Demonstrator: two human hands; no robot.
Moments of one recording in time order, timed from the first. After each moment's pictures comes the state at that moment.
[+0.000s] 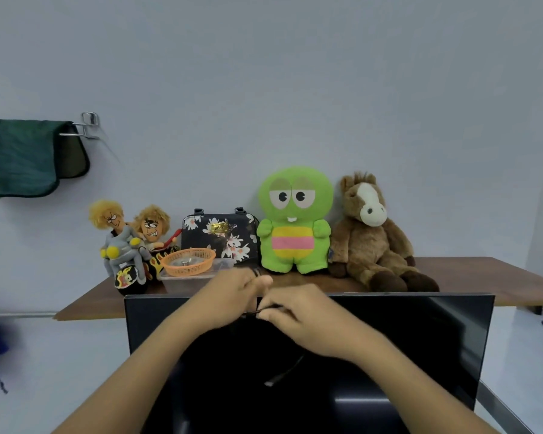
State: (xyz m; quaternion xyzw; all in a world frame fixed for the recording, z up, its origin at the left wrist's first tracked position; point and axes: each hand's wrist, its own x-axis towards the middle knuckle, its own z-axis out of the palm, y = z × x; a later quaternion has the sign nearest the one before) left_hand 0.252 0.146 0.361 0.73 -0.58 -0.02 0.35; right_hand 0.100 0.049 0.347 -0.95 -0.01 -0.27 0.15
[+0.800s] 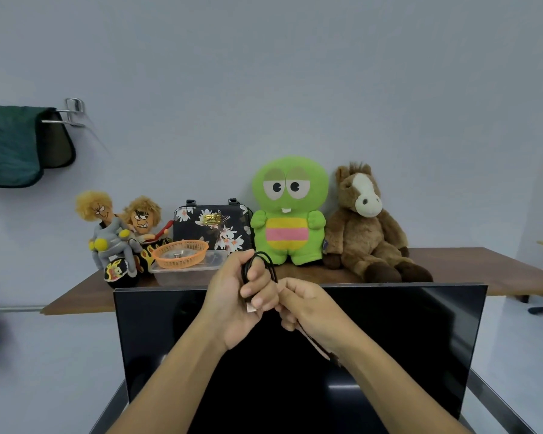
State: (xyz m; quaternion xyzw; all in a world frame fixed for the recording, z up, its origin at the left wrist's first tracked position) left_hand 0.209 0.134 0.352 0.30 -0.32 -0.47 0.77; right_hand 0.111 0.036 0.317 -0.73 0.08 -0.27 0.62
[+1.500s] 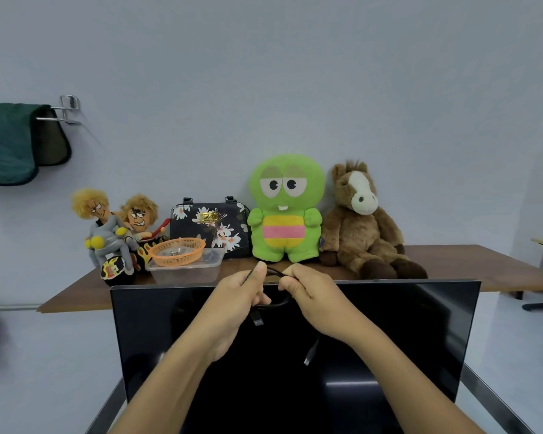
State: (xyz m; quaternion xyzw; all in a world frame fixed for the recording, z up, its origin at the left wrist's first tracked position) left_hand 0.210 0.141 0.335 0.61 -0.38 -0.25 0.64; right_hand 0.094 0.019 0.333 -0.91 0.11 -0.33 0.24
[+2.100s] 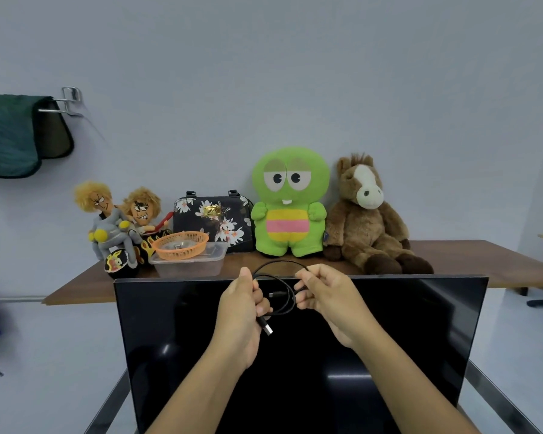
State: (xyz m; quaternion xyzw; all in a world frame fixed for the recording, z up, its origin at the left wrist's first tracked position) left_hand 0.196 0.120 0.311 0.49 -0.18 -0.30 0.80; right_hand 0.097 0.015 0.313 -0.65 0.21 -0.37 0.63
